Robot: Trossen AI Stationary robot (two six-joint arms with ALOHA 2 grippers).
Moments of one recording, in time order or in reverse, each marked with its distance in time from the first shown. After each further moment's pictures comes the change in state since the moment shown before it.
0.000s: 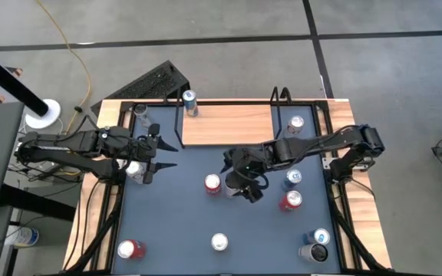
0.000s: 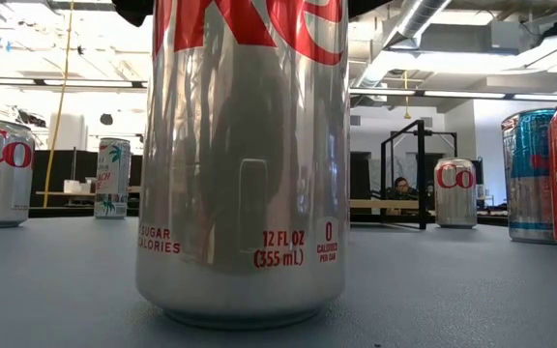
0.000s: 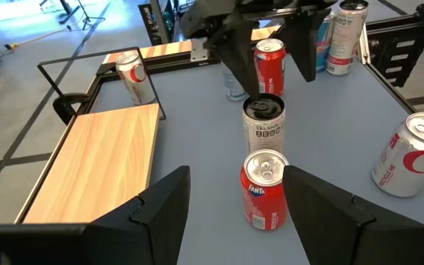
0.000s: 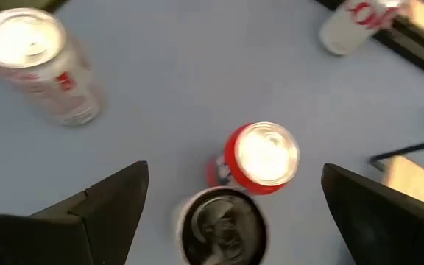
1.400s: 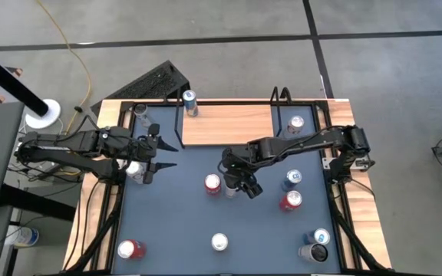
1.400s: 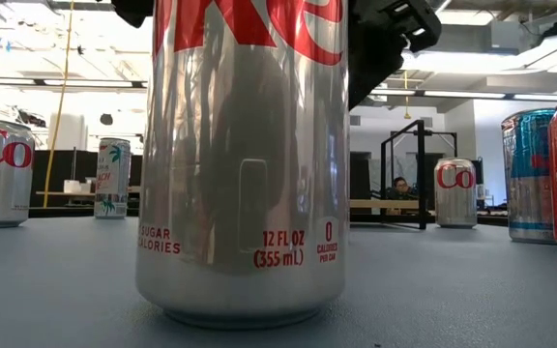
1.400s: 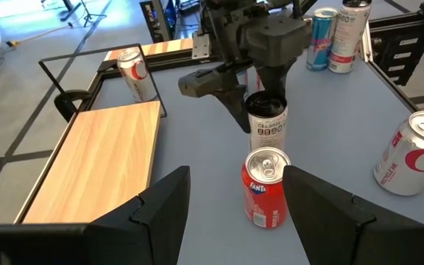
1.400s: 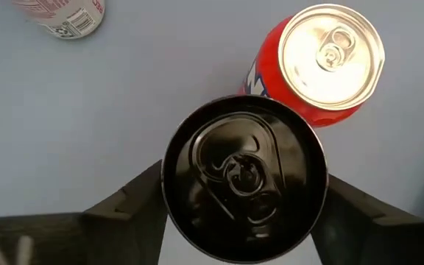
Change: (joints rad) left arm 0.000 0.000 0.000 -0.007 -0.007 -0.003; right arm -0.072 0.135 0.000 -0.136 -0.080 -0.060
